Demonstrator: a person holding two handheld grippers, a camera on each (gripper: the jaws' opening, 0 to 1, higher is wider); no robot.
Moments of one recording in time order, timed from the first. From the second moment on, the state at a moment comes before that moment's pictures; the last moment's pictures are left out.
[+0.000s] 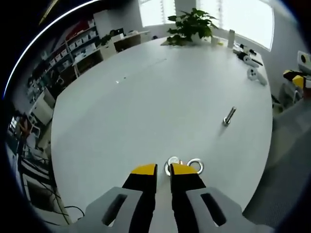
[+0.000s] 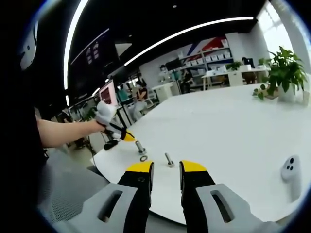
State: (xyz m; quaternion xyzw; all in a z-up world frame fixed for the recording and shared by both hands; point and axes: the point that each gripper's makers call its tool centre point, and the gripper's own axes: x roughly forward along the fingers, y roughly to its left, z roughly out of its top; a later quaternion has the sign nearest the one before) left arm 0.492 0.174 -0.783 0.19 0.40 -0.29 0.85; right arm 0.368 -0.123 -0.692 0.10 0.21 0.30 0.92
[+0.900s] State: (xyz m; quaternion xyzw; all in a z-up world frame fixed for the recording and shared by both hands) left arm 0.455 0.132 -0.834 0.28 0.42 -0.38 0.78; right arm 0.368 -0.123 -0.692 0.10 0.21 0.30 0.93
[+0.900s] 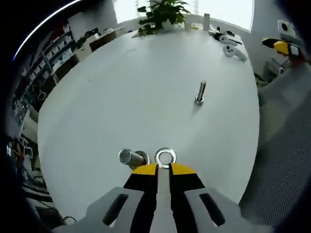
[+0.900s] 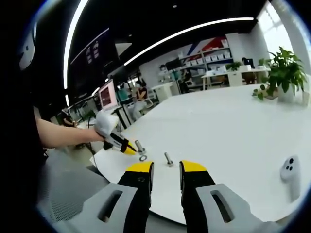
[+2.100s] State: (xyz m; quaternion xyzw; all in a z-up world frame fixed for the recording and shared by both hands) left arm 0.435 0.111 -0.860 0.29 0.44 -0.42 0.74; right arm 0.367 -0.122 -0.691 0.10 0.21 0.30 0.92
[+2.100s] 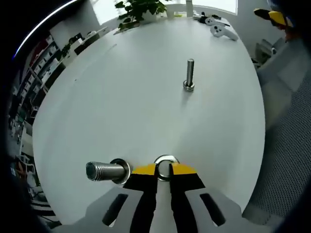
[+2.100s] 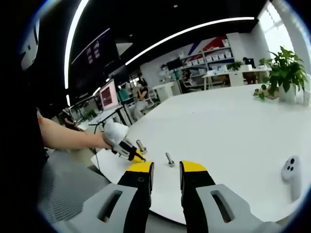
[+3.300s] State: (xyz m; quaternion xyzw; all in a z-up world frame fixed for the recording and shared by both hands) left arm 0.450 0.125 -0.846 0.27 0.42 -0.39 0.77; right arm 0.370 -0.128 -0.694 0.10 0.21 0.30 0.92
